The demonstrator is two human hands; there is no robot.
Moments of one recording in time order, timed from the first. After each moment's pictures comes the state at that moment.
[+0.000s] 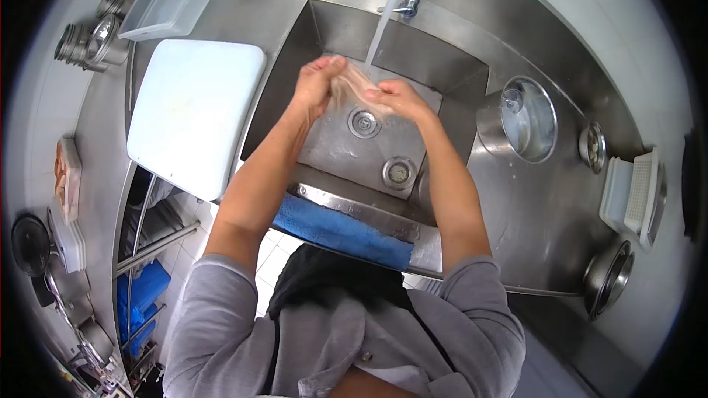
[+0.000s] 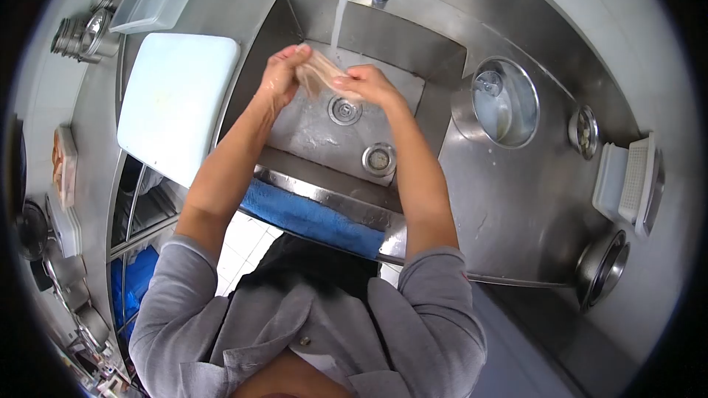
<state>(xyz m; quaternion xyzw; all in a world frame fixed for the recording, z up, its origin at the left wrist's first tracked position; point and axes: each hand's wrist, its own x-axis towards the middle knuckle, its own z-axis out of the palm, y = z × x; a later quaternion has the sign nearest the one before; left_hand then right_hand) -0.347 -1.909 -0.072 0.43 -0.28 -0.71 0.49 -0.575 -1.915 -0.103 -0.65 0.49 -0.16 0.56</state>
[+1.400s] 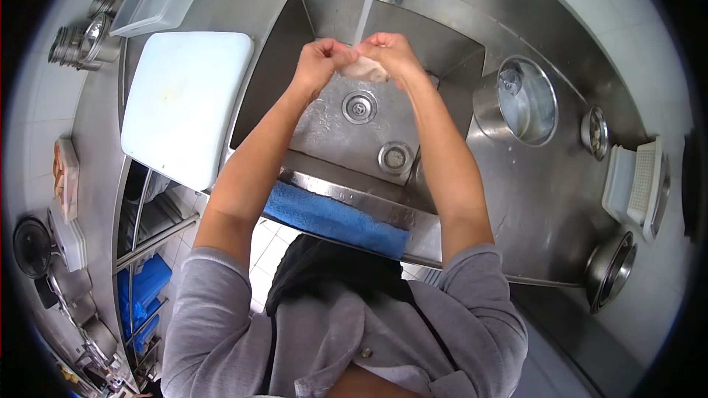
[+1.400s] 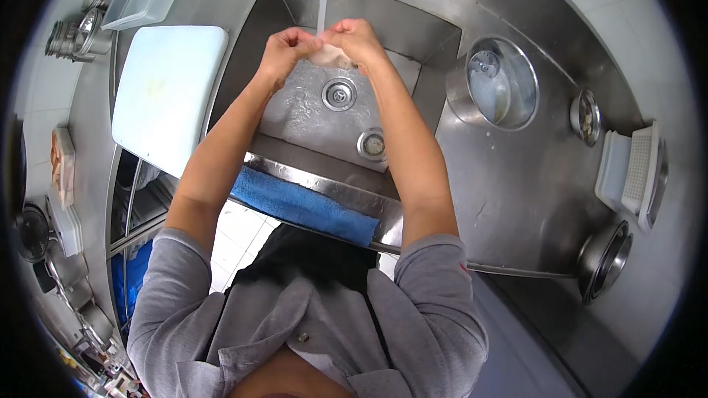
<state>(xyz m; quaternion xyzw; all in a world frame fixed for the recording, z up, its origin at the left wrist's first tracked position) -0.362 -1.912 -0.072 0.47 -0.46 -0.61 0.43 -0.556 -1.930 -0.057 -0.49 0.50 -0.34 0.62</state>
